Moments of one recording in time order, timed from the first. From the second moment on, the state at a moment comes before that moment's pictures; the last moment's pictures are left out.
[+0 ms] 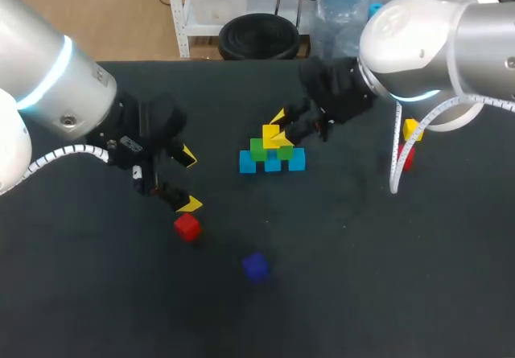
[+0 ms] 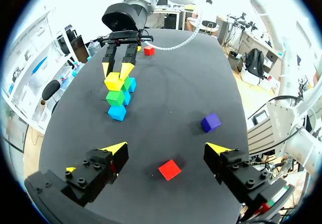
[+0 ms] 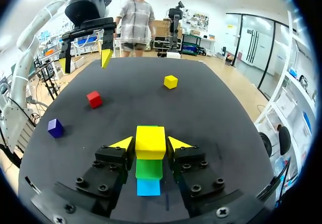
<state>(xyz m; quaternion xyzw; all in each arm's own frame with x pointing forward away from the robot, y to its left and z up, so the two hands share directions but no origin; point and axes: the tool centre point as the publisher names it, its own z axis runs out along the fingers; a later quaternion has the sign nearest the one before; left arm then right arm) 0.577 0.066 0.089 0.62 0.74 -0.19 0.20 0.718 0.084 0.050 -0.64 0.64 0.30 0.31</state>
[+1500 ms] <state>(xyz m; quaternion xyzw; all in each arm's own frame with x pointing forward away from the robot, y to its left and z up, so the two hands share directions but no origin) 0.577 0.066 0.089 0.62 0.74 -0.19 0.20 0.736 -0.080 0.114 -0.64 0.65 0.24 0.34</state>
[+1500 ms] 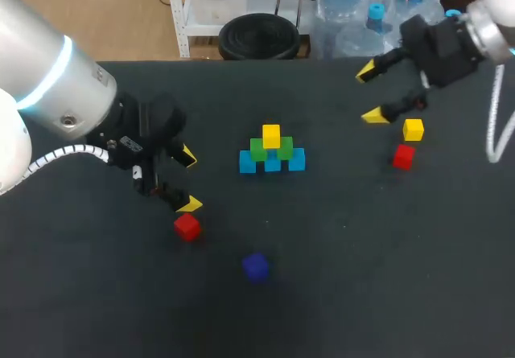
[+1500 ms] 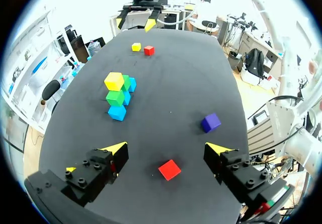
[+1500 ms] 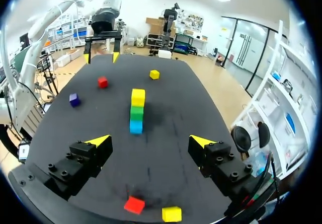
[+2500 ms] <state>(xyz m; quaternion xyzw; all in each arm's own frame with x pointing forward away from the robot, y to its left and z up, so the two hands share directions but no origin) 0.577 0.066 0.089 0.62 0.74 -0.19 0.20 0.757 -0.190 0.061 -0.64 0.68 0.18 0.31</state>
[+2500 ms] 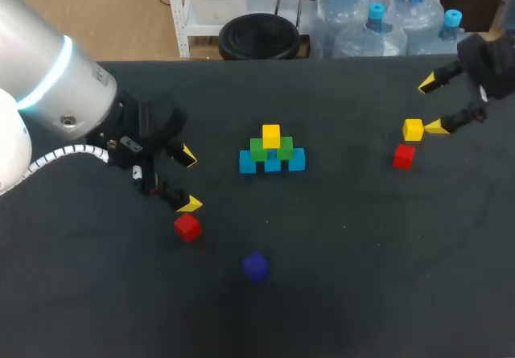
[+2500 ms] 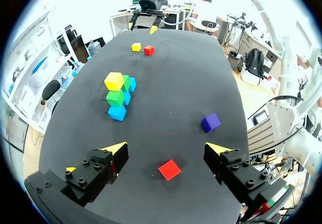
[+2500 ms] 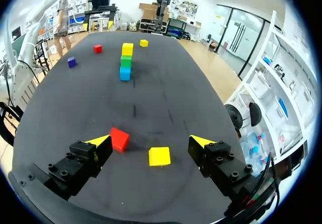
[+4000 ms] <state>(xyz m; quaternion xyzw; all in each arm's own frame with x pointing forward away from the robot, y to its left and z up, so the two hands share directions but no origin) 0.577 0.066 0.089 0.62 0.74 -0.19 0.20 0.779 -0.196 -0.010 -0.65 0.67 0.23 0.29</state>
